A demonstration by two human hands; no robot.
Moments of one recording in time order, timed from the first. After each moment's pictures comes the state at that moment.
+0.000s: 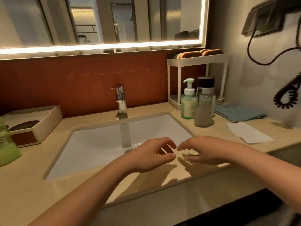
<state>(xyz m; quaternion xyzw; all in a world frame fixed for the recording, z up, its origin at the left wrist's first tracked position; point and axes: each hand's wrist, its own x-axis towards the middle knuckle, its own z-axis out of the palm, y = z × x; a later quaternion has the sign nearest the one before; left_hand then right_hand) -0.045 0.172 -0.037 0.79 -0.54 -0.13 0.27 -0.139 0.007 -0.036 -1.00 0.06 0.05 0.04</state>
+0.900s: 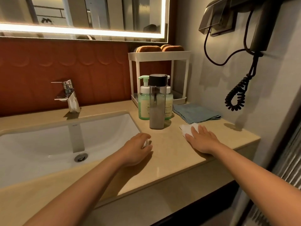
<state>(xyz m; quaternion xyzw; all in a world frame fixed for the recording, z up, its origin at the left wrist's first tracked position) -0.044 0.009 -0.087 0.83 -0.51 -0.07 0.21 -0.168 -0.204 -0.101 -0.93 0.36 0.02 0.06</state>
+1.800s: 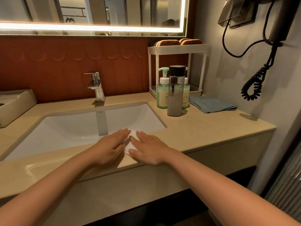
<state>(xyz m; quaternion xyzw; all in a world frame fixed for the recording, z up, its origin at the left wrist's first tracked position) -0.035 0.157 -0.093 0.87 -0.48 -0.04 0.12 -0.124 0.009 -0.102 -1.00 0.00 0.05 0.07</state>
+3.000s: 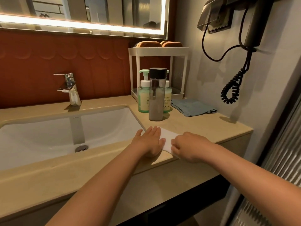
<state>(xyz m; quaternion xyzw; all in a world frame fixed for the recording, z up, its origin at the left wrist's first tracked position) -0.072 -0.019 -0.101 0.87 -0.50 -0.06 -0.01 -0.198 -0.093 -0.063 -0.97 0.22 0.07 -0.03</state>
